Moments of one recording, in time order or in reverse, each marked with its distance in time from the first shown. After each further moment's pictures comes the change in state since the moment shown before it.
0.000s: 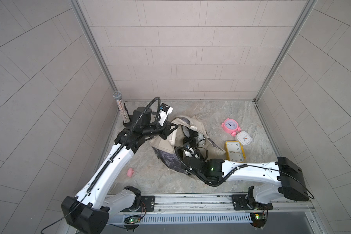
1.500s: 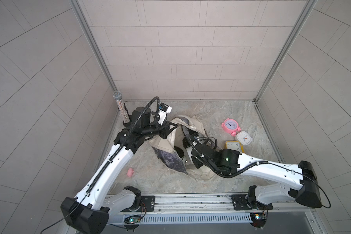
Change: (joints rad) left arm 0.007 -0.008 0.000 0.001 -0.037 -0.021; right arm -0.105 -0.198 0.093 -0.203 -0.183 -0.143
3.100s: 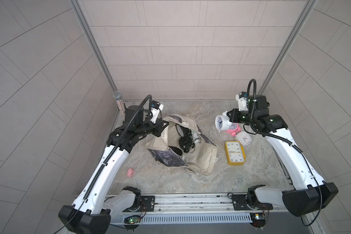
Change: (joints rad) left arm 0.088 -0.024 0.061 -0.128 -0.064 0.031; right arm -0.962 -0.004 0.291 -0.093 -0.587 -0.131
